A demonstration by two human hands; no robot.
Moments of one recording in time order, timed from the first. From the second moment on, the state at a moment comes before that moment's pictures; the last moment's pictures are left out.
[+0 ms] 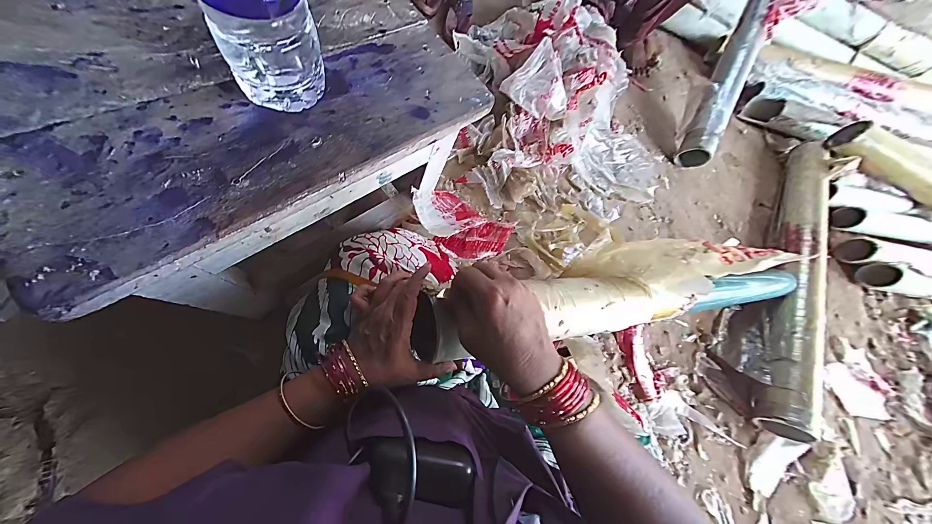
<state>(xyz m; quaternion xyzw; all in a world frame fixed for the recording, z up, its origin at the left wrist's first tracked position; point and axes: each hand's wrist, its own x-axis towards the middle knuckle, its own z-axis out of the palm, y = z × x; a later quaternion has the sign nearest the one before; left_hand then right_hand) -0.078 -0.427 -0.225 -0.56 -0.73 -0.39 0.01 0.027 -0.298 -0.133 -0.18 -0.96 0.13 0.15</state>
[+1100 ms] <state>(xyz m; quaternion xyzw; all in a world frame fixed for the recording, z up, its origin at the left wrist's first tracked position) -0.085 -0.405 -0.173 -0.39 -0.70 -0.45 -0.39 -0.006 -0.278 -0.098 -0.22 -0.96 0.17 0.09</state>
